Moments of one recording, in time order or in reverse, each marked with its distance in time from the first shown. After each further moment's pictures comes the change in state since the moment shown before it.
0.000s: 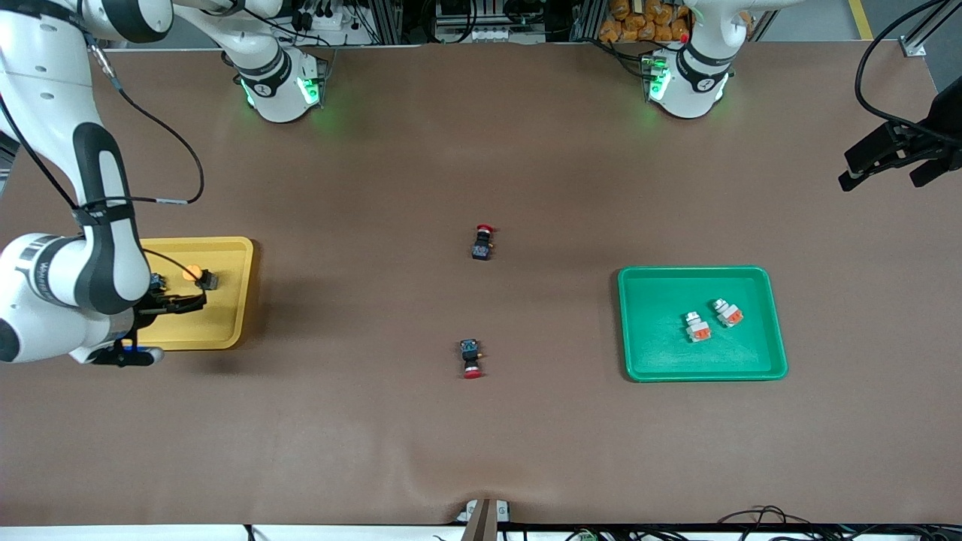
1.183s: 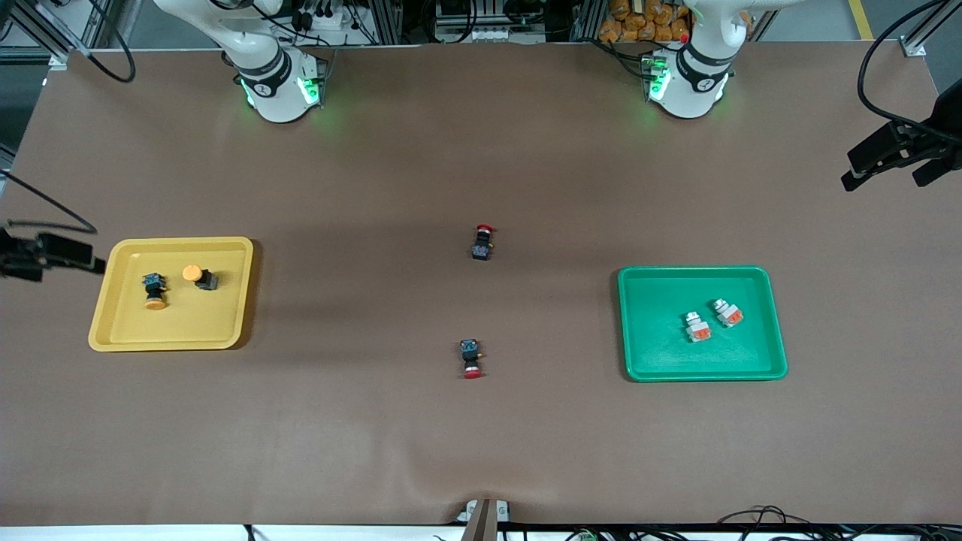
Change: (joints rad) left arm 0.000 0.000 0.004 0.002 0.000 0.000 0.000; right arm 0.037 -0.273 -0.008 0.357 0.046 -0.337 -0.015
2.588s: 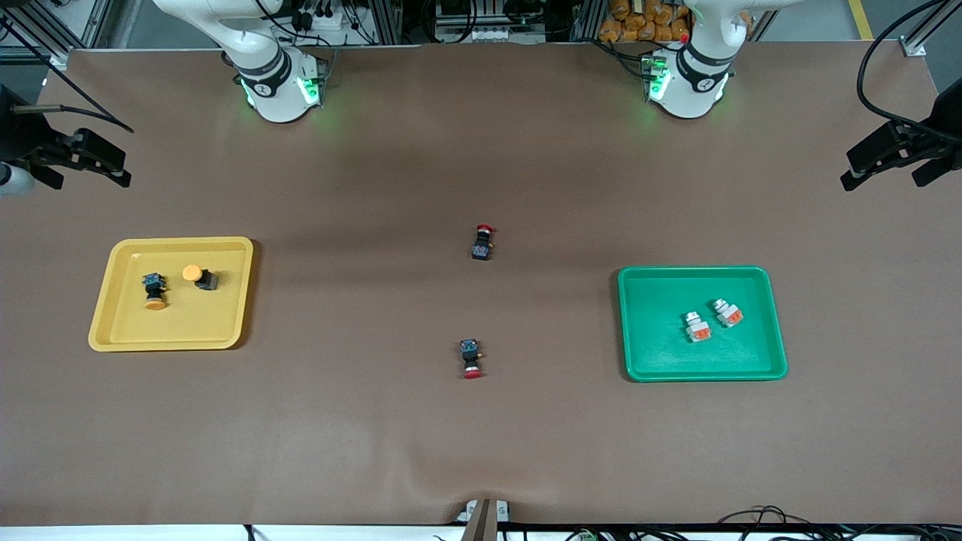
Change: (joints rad) left arm -0.001 0.000 -0.002 0.000 0.000 0.000 0.007; right arm 0.026 -0.449 0.088 -0.548 -0.121 0.174 0.148
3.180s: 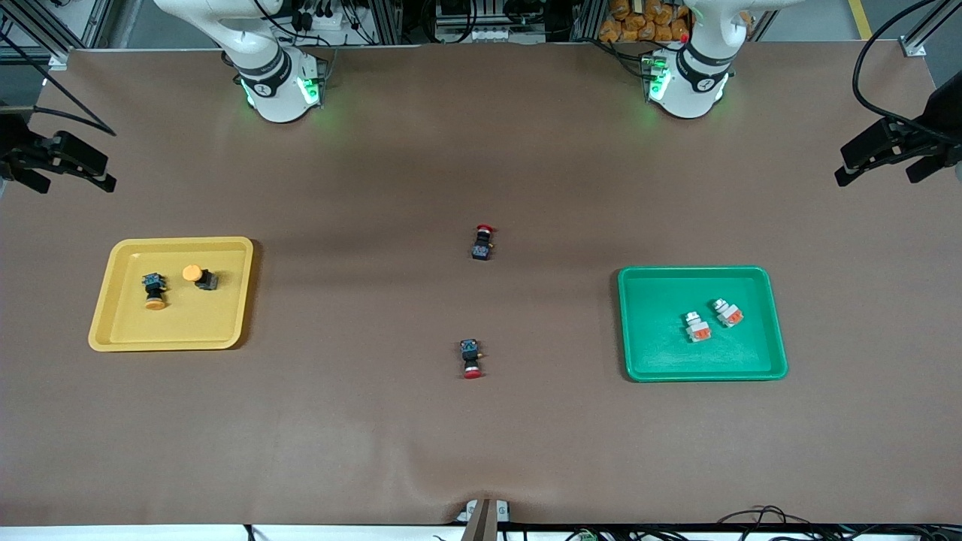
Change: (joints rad) left arm -0.002 0.000 -0.003 0.000 0.000 -0.045 0.002; right arm -0.032 0.004 -0.020 0.004 0.044 0.023 -0.019
